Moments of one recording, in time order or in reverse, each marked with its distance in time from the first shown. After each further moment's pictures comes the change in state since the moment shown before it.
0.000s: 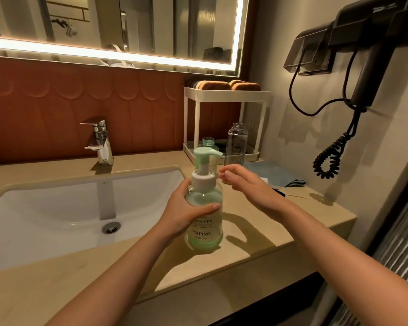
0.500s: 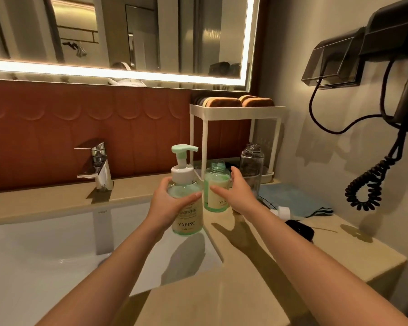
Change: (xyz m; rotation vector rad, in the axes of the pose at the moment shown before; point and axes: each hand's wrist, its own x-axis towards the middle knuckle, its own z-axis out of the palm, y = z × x) left_hand 0.105 -0.027 -0.052 -0.001 0.265 -0.090; right_hand 0.140 0.048 0.013 -0.059 0.331 0.162
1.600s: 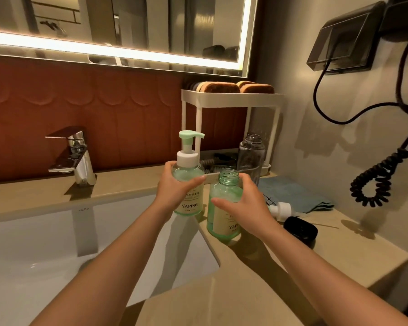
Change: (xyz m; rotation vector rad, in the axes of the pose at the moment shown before) left_hand 0.057 -0.024 0.031 0.028 -0.003 -0.001; right_hand -0.033 0.015 -0.008 -0.129 0.097 -0.052
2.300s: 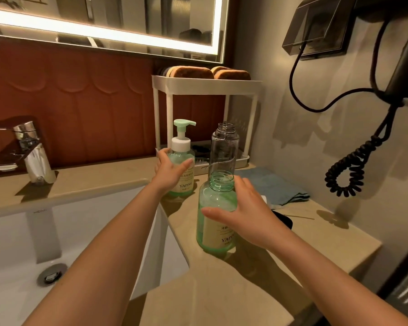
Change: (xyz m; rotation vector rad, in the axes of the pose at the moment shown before) left_hand 0.052 -0.015 0.058 0.235 -0.140 -0.006; right_hand -0.022 0.015 -0.046 -0.147 -0.154 -0.031
